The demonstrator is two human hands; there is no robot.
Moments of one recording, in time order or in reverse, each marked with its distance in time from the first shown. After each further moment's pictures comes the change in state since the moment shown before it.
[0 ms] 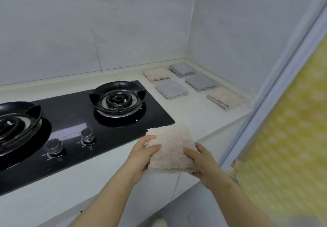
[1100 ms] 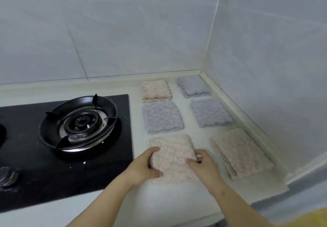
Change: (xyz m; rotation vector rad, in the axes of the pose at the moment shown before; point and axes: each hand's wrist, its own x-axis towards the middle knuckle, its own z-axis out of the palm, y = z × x) left_hand 0.240 0.054 0.128 0.389 0.047 0.005; right_hand 0.304 -0.097 -0.126 -0.538 -0.139 -0.142
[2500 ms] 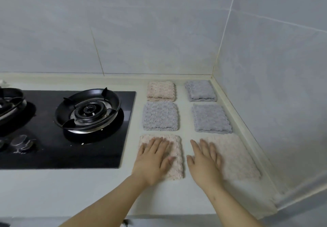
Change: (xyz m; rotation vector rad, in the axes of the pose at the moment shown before) left_hand 0.011 0.035 0.089 0.874 0.432 0.130; right_hand 0.013 0.004 -0.058 -0.844 -0.006 -0.372
